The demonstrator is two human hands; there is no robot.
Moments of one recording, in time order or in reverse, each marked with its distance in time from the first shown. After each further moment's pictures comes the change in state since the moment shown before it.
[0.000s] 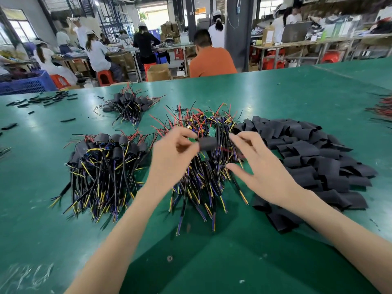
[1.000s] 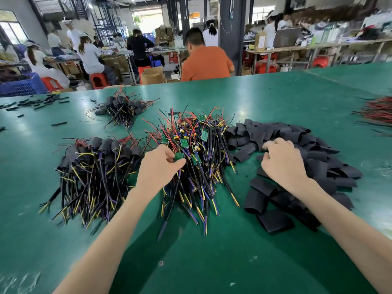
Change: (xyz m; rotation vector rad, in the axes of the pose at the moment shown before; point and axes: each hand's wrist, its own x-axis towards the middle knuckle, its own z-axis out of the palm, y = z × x) left_hand 0.013 -0.053 0.009 0.325 -0.088 -0.281; right_hand 0.002 0.066 -0.006 -0.389 -0.174 0.631
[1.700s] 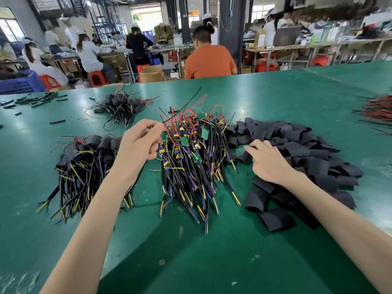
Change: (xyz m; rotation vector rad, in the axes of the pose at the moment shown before) left_hand -0.003 0.021 -0.057 -0.777 -0.062 0.072; right_hand 0.018 0.001 0.033 -0.093 -0.184 -0.330
